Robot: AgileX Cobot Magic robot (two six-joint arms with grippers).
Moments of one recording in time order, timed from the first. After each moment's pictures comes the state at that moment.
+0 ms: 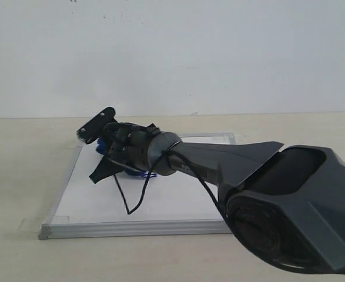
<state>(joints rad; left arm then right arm) -0.02 0.00 0.00 -0.13 0.29 0.06 0.78 2.64 -2.19 -0.73 0.49 0.48</state>
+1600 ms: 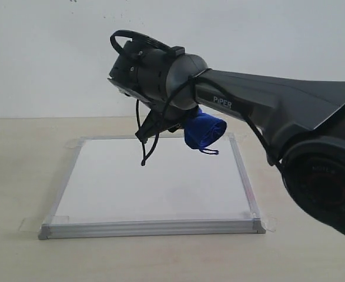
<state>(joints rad) -0.02 0.00 0.00 -0.13 0.29 0.06 0.76 2.36 -2.17 -0.74 1.21 0.38</state>
